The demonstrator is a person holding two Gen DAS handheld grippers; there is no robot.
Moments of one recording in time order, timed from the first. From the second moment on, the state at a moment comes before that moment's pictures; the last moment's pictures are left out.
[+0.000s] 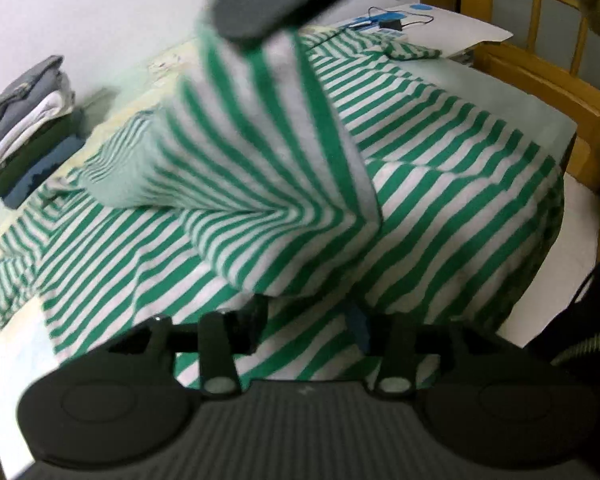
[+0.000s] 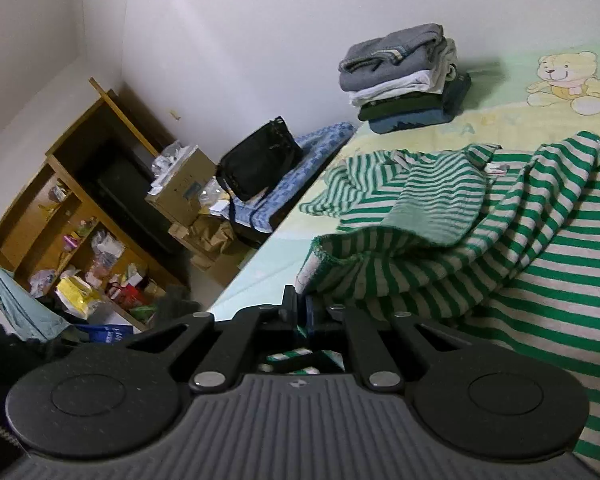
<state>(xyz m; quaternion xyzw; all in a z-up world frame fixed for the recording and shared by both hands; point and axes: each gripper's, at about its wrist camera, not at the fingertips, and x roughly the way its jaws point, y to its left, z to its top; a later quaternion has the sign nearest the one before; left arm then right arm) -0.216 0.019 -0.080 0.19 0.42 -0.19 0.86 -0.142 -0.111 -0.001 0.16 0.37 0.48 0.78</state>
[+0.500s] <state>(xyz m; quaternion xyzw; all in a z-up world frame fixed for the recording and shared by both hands) -0.216 0.006 -0.034 0.16 0.34 -0.16 0.91 -0.108 -0.132 0.021 0.24 0.31 0.48 0.79</state>
